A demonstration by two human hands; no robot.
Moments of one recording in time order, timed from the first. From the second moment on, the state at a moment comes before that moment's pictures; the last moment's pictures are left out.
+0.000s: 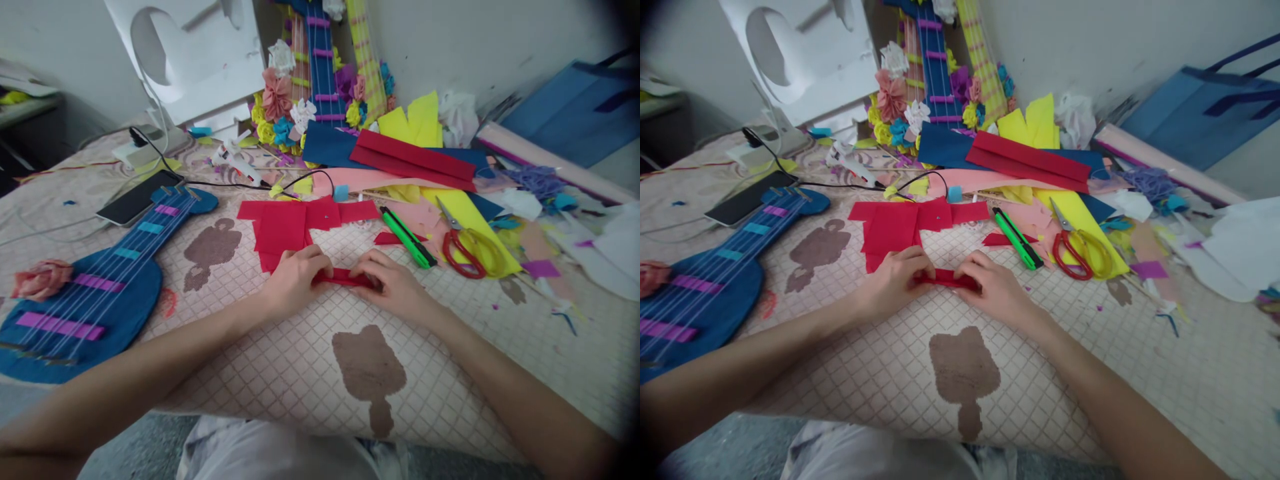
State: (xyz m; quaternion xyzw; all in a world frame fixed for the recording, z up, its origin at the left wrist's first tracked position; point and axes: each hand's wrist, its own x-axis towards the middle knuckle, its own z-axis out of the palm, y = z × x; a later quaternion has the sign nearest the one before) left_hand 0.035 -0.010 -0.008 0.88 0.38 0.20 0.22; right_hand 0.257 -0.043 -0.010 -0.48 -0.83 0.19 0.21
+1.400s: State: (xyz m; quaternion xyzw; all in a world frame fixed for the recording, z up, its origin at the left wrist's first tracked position) left_hand 0.049 -0.002 -0.008 0.86 0.45 0.17 0.15; right_hand 0.251 -0.029 -0.020 -0.56 -0.78 0.18 0.24
